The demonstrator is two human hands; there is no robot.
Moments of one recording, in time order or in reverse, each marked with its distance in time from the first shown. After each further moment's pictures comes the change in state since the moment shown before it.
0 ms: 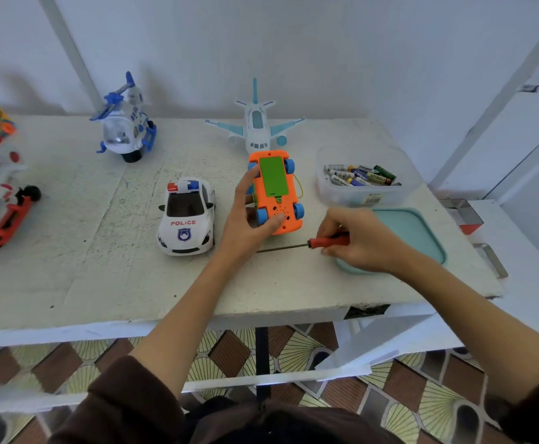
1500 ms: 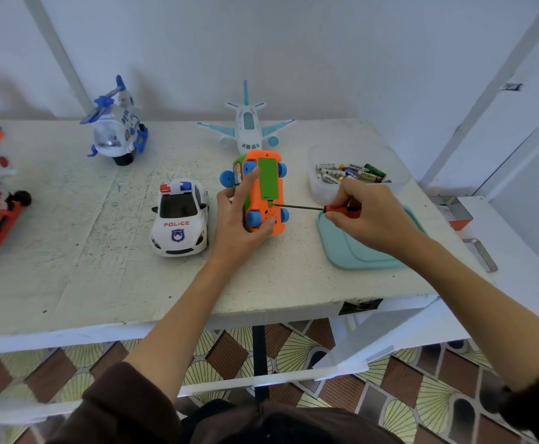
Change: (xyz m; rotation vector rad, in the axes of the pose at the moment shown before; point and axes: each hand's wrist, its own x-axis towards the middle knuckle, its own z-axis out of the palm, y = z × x) left_hand -0.002 -0.003 0.001 0.332 0.112 0.150; right_hand -0.004 -0.012 -0.022 -0.117 0.296 0.055
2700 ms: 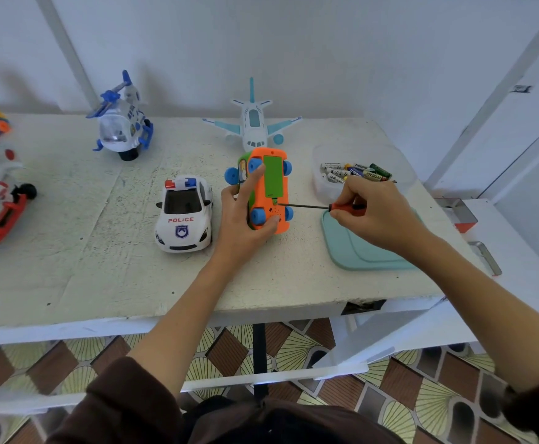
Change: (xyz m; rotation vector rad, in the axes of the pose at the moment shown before) left_hand 0.000 -0.003 0.001 -0.049 -0.005 -0.016; right_hand 0.003 -0.002 -0.003 -0.016 -0.019 0.001
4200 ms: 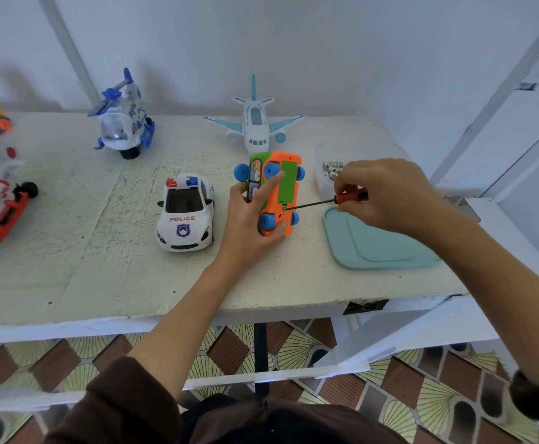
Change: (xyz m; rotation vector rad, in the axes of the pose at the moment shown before) left_hand -0.003 -0.004 0.003 0.120 -0.073 0.066; right_hand 0.014 -0.025 -0.028 -0.463 -0.096 -0.230
